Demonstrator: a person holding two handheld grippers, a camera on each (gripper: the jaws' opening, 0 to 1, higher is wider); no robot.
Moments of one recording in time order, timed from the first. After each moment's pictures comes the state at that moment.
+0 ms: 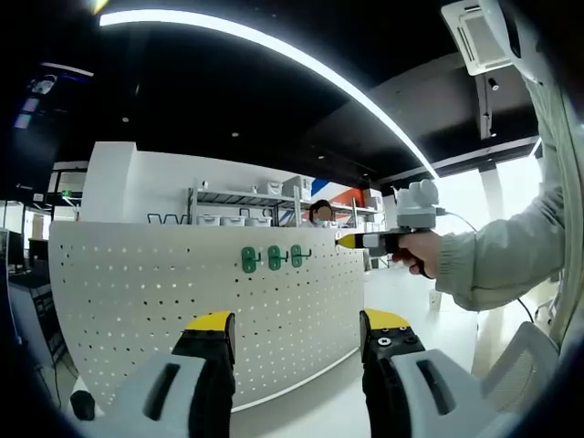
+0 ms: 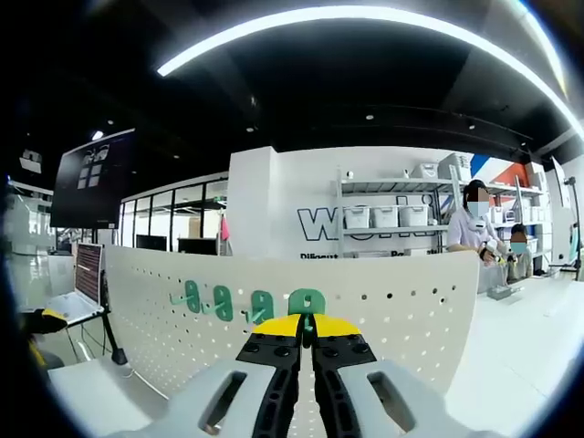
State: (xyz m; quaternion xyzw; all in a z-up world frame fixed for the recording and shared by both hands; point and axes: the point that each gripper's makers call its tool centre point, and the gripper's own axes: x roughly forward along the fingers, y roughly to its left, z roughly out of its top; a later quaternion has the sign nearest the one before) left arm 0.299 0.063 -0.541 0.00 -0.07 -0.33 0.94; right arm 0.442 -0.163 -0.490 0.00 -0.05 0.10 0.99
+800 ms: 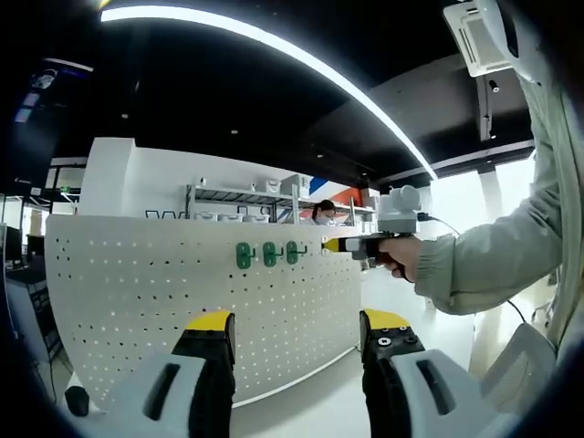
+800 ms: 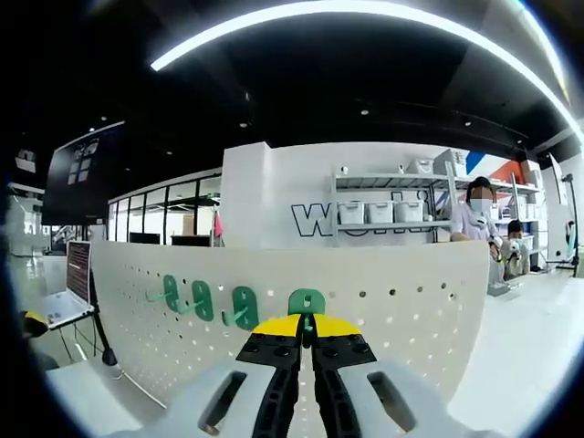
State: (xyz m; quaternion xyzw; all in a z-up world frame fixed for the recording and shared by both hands) left arm 0.298 0.056 -0.546 -0.01 -0.06 -0.33 0.94; right arm 0.470 -0.164 -0.497 0.01 -0.04 0.08 1.00
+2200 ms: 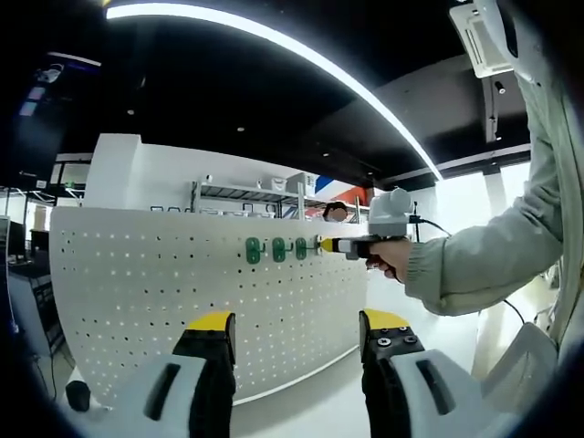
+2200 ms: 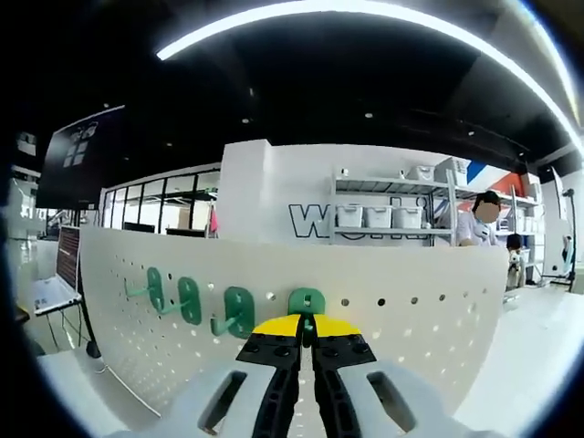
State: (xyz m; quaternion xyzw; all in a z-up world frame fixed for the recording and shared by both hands) left arm 0.303 0.066 -0.551 -0.01 -0.06 -0.32 0.95; right arm 0.492 -0.152 -0.499 -0.04 -0.05 0.07 1.00
